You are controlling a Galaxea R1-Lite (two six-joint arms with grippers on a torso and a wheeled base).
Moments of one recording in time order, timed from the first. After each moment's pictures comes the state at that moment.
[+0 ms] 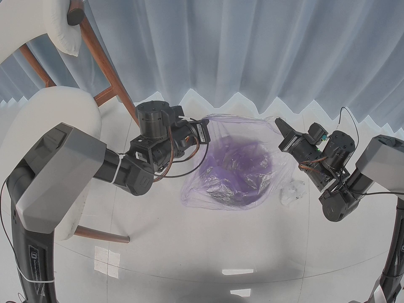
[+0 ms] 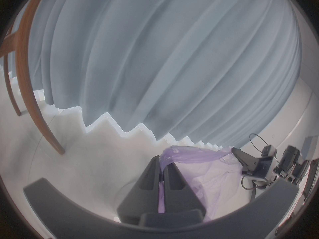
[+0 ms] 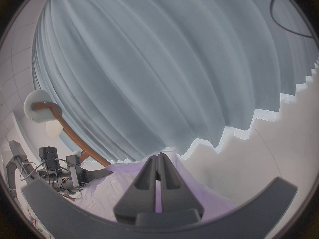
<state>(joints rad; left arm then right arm) -0.50 2.29 -1.45 -0.84 -0.09 -0.32 0.34 2.18 -0.86 -1.55 0.09 0.42</state>
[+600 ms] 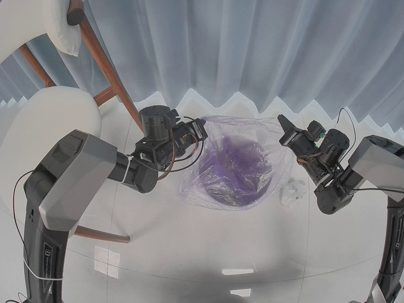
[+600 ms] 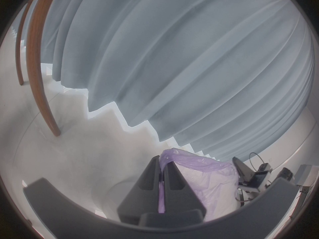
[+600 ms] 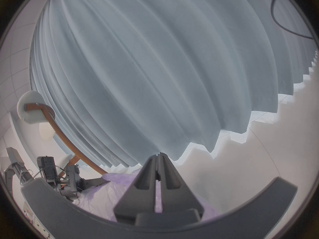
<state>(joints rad) -0.46 2.40 -1.59 -0.84 -0.09 -0.52 0.29 2.27 -1.00 -1.55 0.08 0.44</state>
